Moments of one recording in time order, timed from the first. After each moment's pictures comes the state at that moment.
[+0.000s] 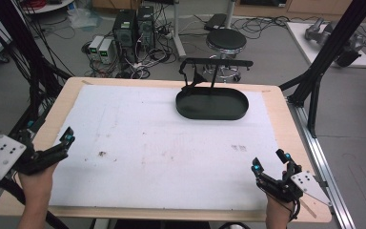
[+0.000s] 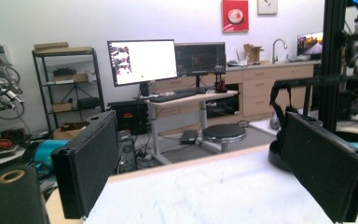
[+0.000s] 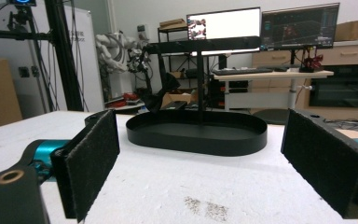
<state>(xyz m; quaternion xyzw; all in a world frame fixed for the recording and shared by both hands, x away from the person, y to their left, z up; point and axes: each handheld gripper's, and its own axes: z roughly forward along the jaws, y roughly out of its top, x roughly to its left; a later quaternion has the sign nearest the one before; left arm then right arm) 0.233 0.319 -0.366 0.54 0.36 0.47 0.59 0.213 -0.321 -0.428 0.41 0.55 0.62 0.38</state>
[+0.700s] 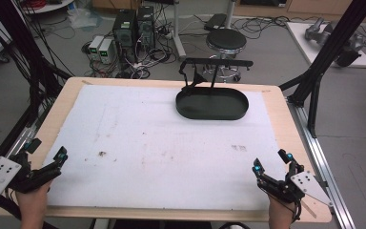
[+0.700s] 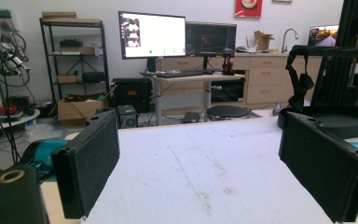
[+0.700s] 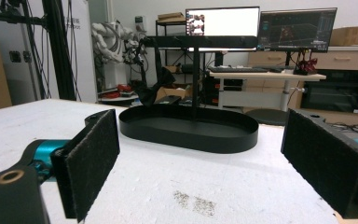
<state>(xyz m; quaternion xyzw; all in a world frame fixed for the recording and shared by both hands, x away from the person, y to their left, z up) 0.222 0.350 -0.423 0.54 0.40 0.45 0.59 0.211 -0.324 -0.425 0.40 0.57 0.60 0.40</state>
